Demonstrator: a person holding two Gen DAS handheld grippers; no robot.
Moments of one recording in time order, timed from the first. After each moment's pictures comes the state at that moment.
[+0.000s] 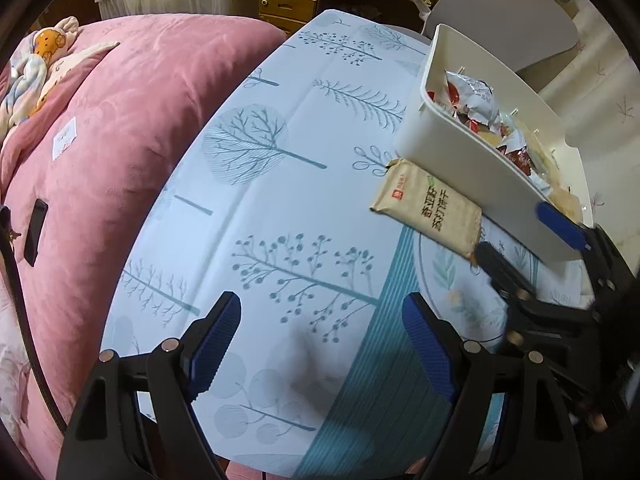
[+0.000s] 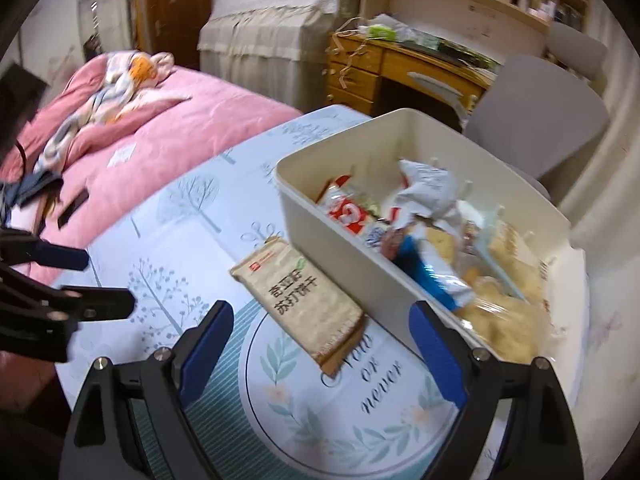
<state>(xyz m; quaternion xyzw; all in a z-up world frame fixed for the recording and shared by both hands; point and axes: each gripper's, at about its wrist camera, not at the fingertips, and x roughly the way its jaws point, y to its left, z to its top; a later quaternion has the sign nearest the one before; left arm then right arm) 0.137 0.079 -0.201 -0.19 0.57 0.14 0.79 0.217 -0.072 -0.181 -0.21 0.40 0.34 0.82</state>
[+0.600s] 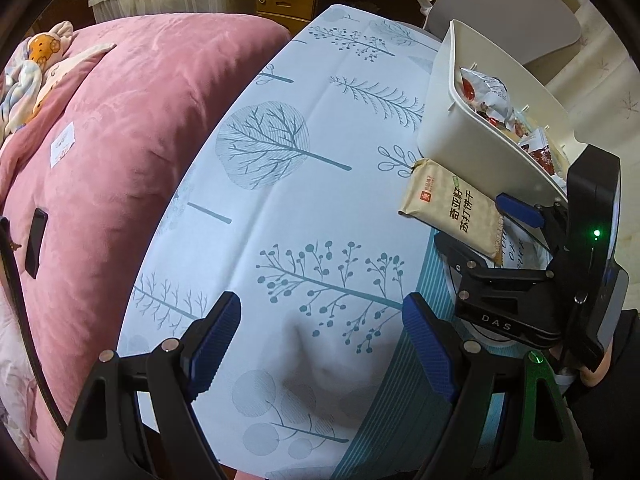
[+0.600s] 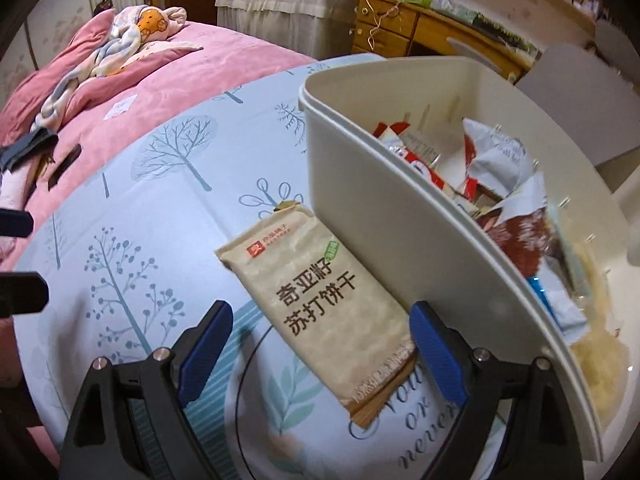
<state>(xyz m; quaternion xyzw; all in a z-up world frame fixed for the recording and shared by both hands) 0.145 0.100 -0.214 -0.18 0.58 0.13 0.78 0.243 -0.029 -0.247 -0.25 0.45 0.35 0.78</state>
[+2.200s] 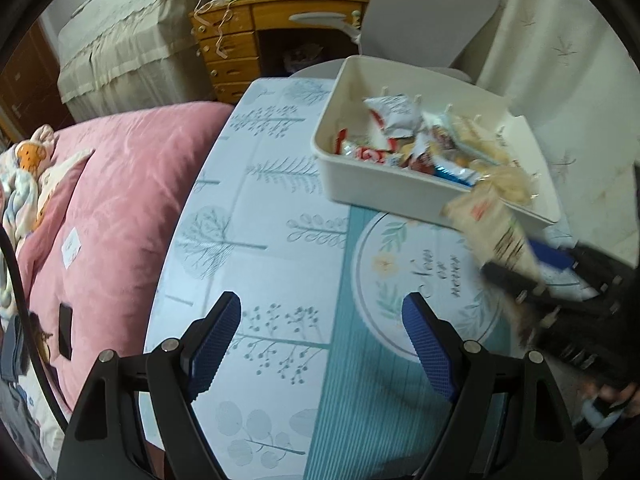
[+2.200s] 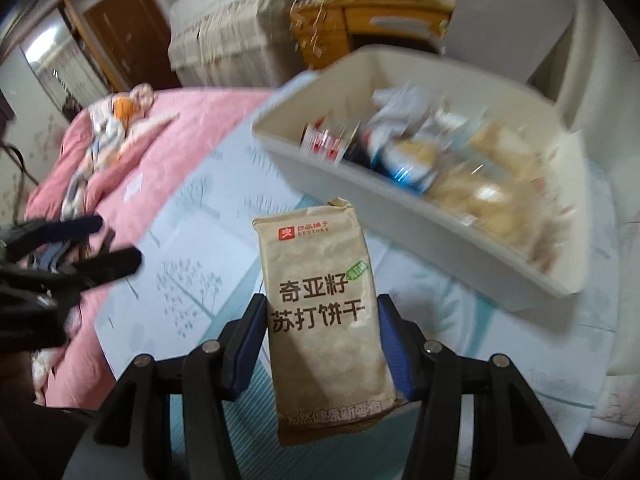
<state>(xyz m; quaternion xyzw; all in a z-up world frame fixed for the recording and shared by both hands) 0.181 0.005 -0.138 -0.05 0.53 0.10 0.84 0.227 -0.146 -0.167 -0.07 0.49 0.33 0.80</state>
